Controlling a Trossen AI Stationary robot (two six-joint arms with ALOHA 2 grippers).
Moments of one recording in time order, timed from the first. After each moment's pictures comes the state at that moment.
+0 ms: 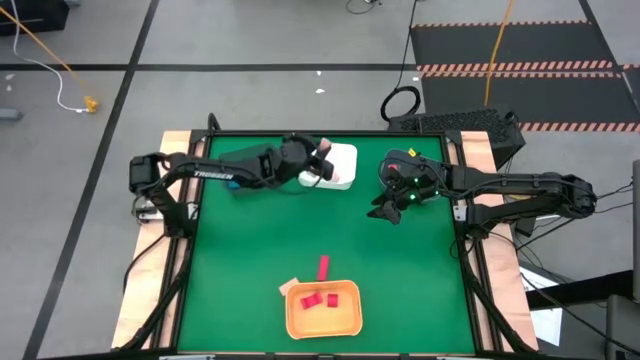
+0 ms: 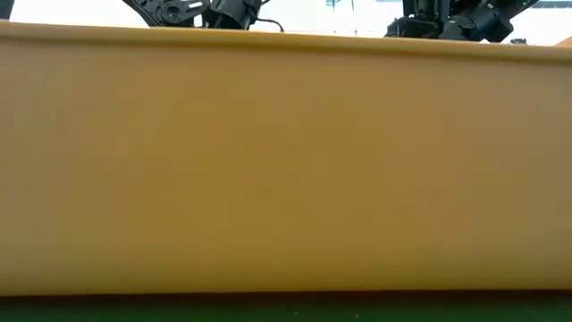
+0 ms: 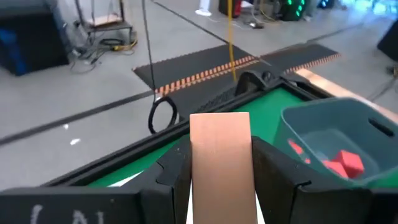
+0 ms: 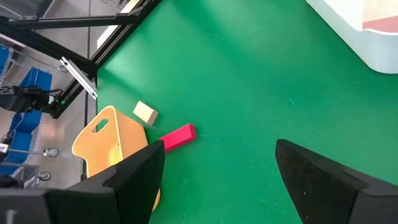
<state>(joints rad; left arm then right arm) 0.26 1.68 1.07 0.26 -0.50 -0.33 -0.22 1.05 0.68 -0.28 -0.34 0.59</state>
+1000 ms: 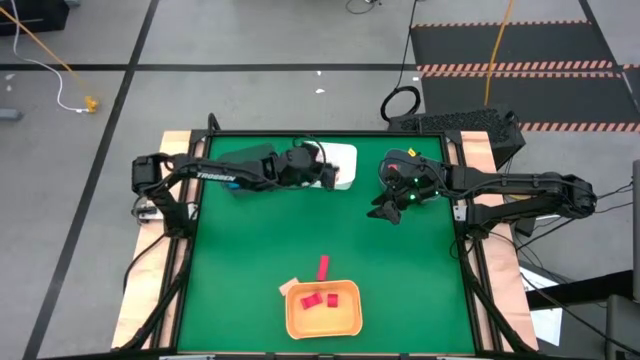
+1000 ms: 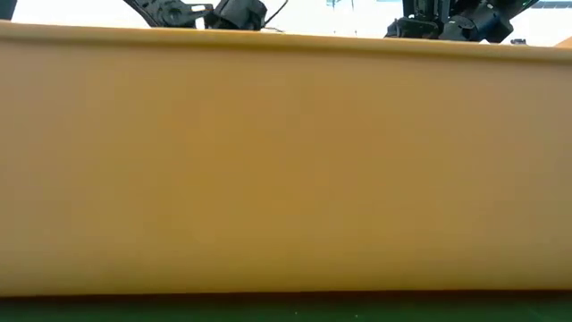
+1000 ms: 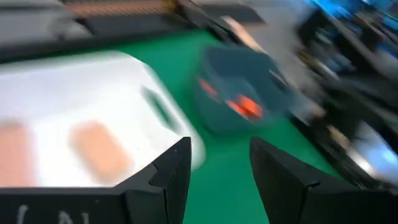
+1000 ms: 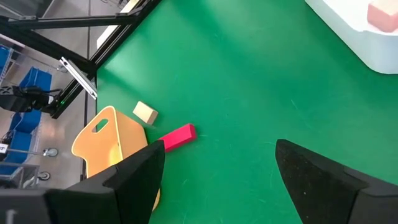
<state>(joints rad) 0.21 1.70 1.07 0.18 -0.17 -0.68 -0.22 1.05 0.68 -0.28 -0.34 0.59</state>
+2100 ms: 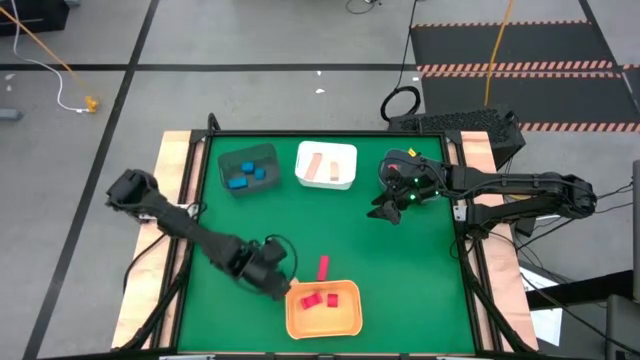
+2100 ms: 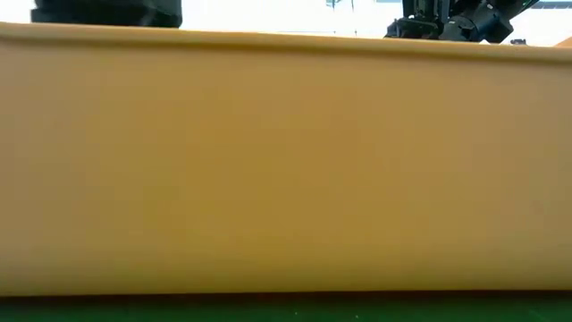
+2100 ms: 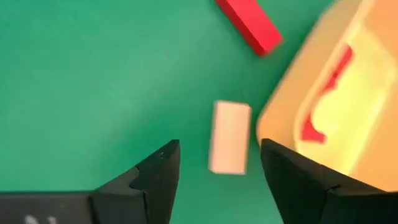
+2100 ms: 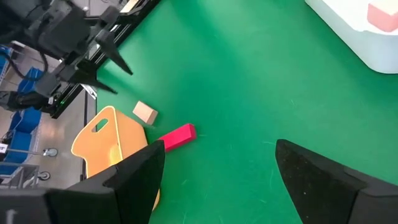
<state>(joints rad) -0.54 1.60 1.07 -0.63 -0.23 -1.21 -0.22 1.05 0.68 -0.28 -0.34 0.59</state>
